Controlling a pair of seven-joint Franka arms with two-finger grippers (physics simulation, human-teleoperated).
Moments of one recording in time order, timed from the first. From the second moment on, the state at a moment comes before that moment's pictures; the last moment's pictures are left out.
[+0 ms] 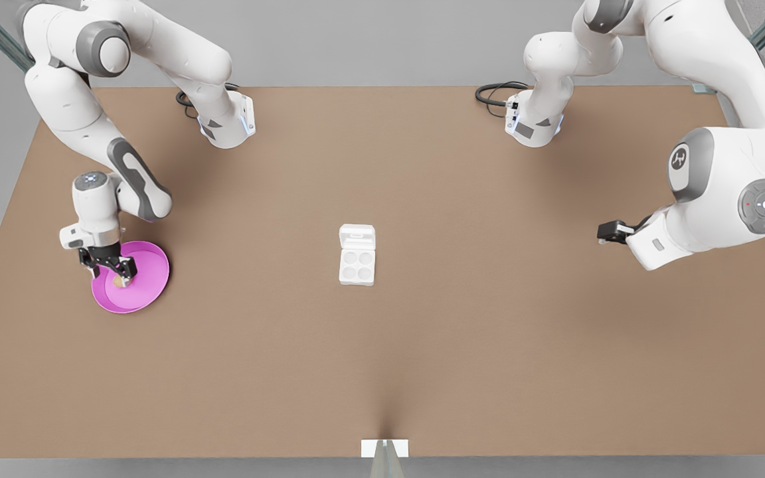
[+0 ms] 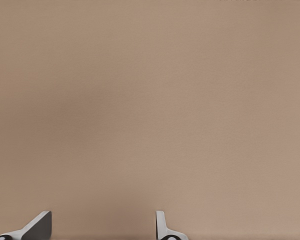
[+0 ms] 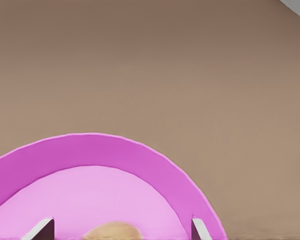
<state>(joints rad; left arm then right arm) -0.03 0.27 -0.01 -1.38 0.00 1.43 0.20 -0.42 0.50 0.00 -2.43 -0.03 3.52 -0.10</state>
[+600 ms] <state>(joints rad) -0.03 0.28 -0.01 -1.38 0.00 1.43 0.20 -0.39 0.53 0.00 -2.42 -0.04 3.52 -0.06</state>
